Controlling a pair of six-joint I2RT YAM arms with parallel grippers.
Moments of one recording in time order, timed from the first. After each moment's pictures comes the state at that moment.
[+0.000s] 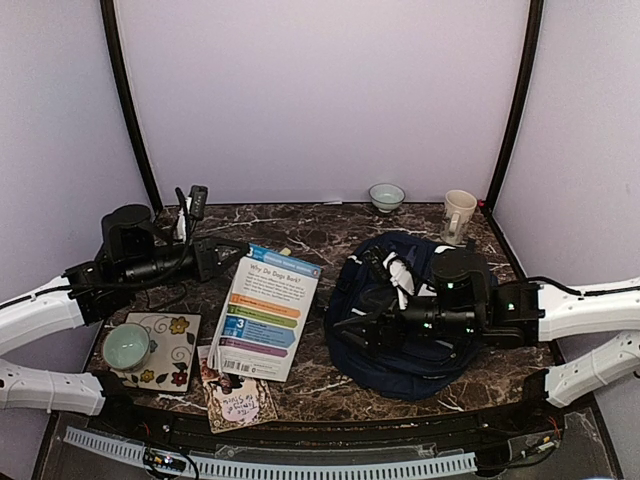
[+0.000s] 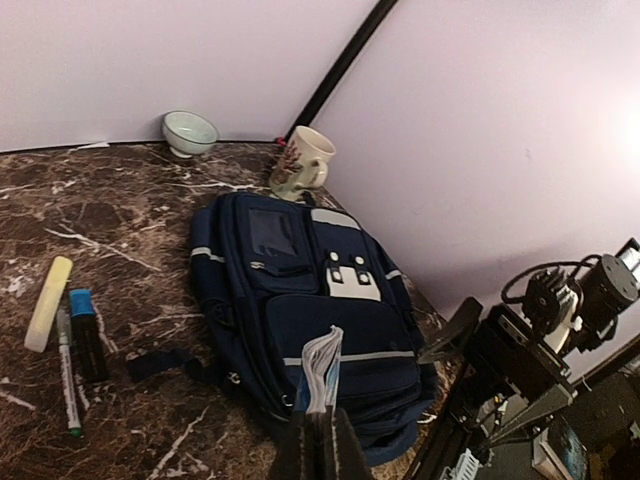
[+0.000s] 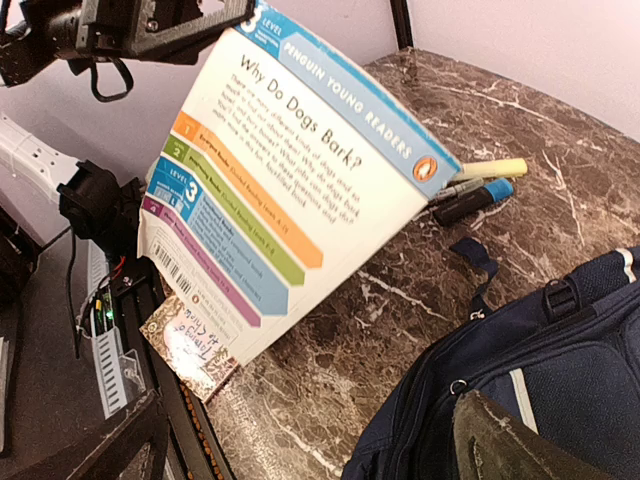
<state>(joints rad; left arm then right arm) -0.70 0.92 0.71 0.00 0.23 -0.55 1.17 1.16 0.71 0.05 -0.01 0.28</state>
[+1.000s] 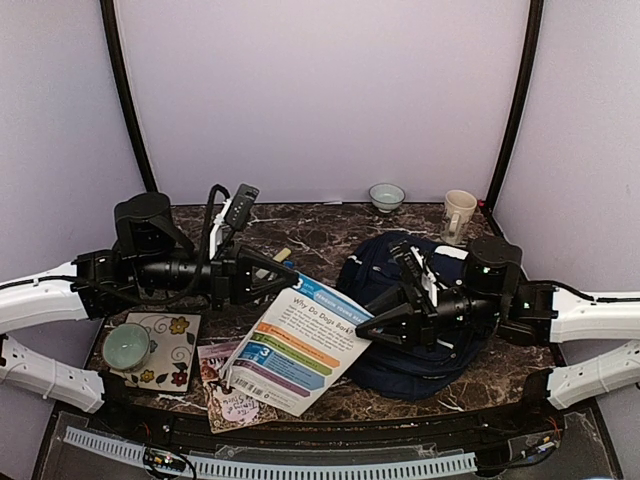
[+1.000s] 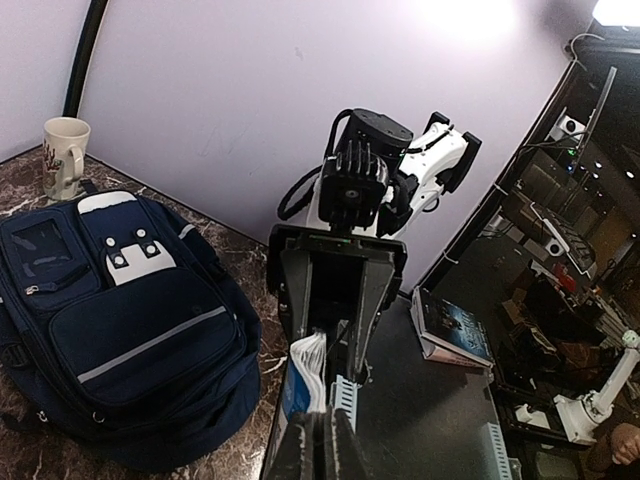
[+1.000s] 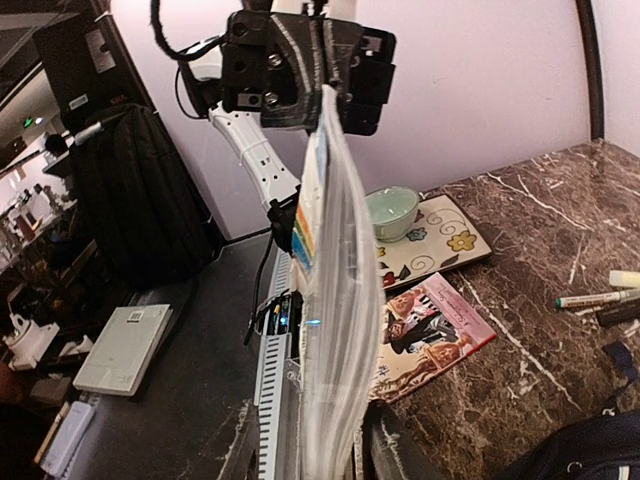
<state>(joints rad) -1.01 1.05 0.90 0.02 0.50 -0.43 1.05 1.03 0.63 0.27 -0.60 0.27</state>
